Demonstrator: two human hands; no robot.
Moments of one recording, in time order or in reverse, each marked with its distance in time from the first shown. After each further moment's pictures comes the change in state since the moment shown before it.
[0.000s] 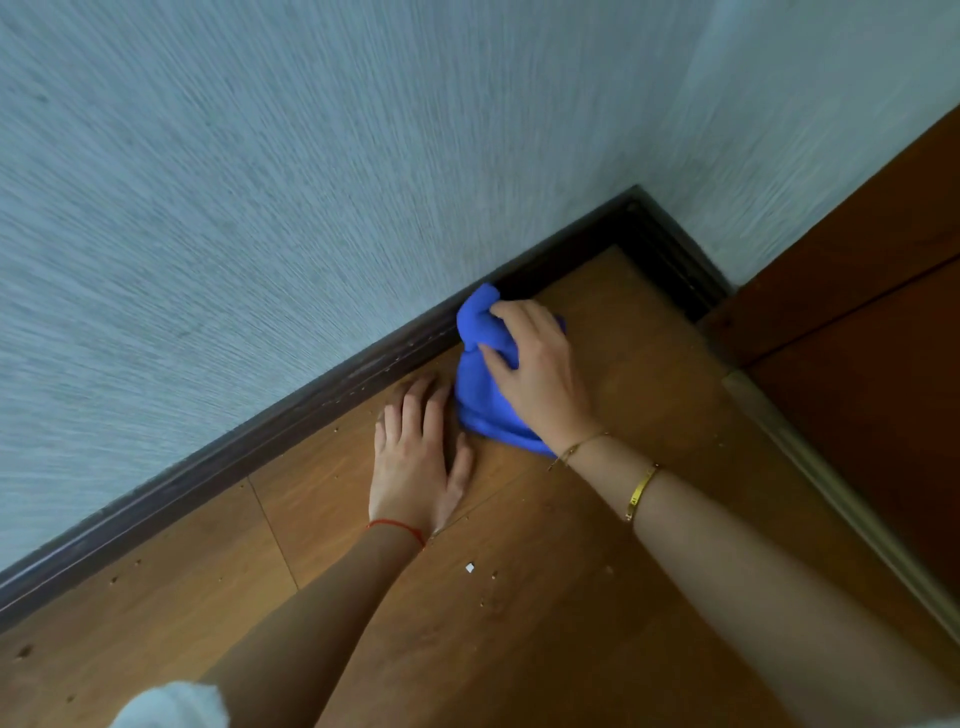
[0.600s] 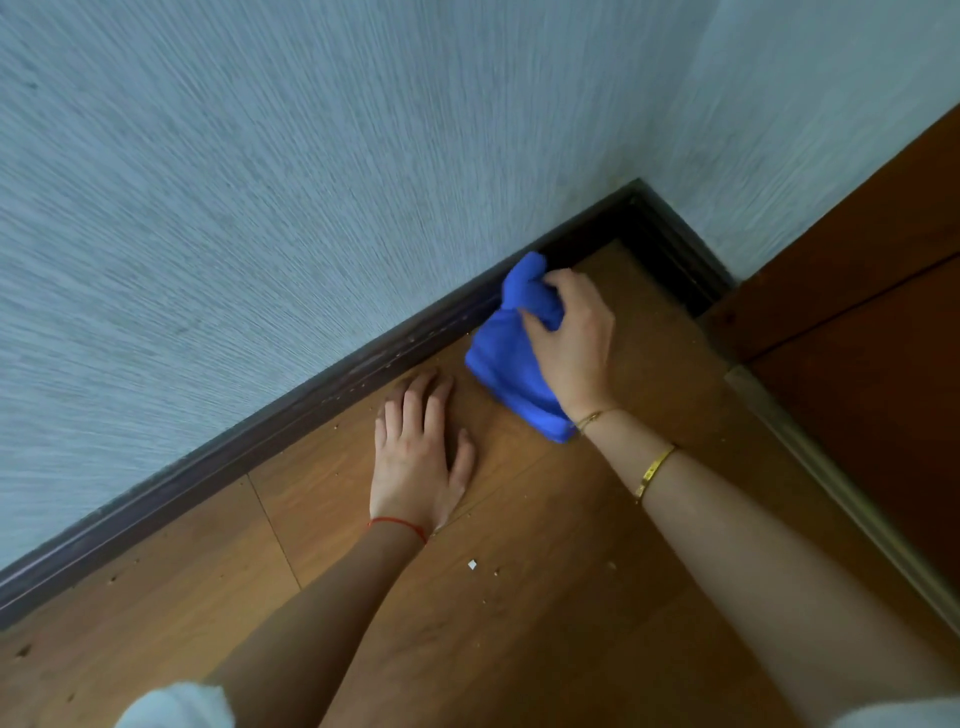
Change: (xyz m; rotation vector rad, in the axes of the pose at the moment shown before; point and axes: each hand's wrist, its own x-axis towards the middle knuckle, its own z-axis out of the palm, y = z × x) left_hand 0.000 0.000 0.000 0.015 0.016 0.003; right_hand 0.018 0.018 -0.010 0.001 0.198 0.254
